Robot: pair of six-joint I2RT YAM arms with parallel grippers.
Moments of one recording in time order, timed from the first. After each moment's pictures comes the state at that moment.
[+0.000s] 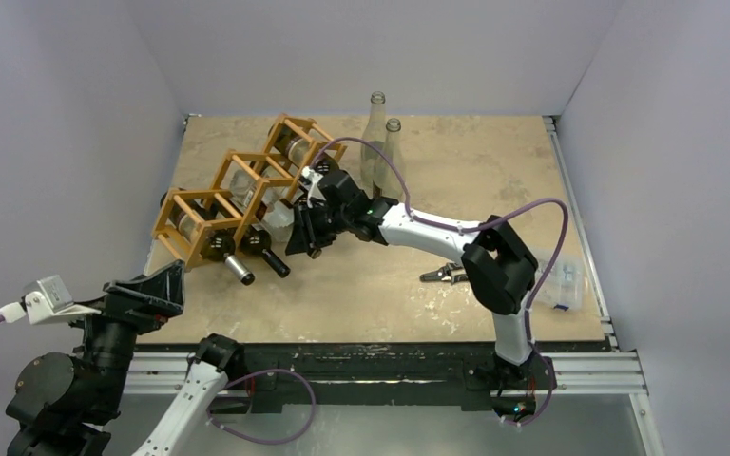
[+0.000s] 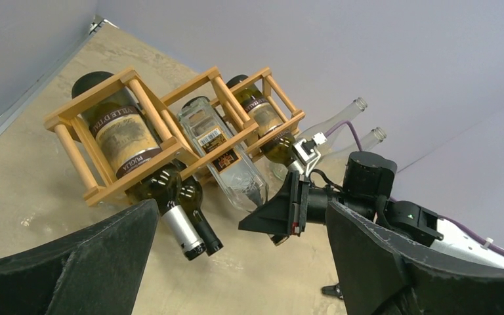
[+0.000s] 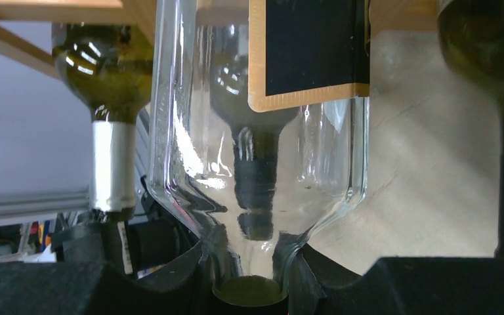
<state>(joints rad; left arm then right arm) -0.35 0.24 1.31 -1.09 -0.39 -0.61 0.92 1.94 1.48 -0.15 -0.41 0.62</state>
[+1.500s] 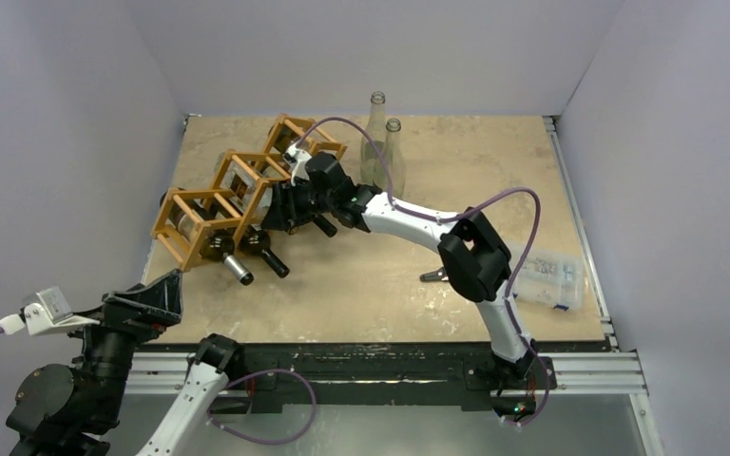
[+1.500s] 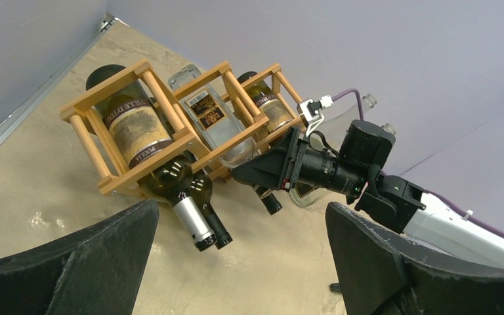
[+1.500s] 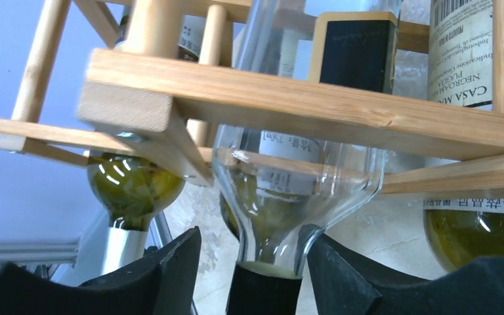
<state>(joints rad) -0.35 0.19 1.31 -1.13 -0.40 -0.60 0.89 2.15 1.74 -0.02 -0.38 0.58</state>
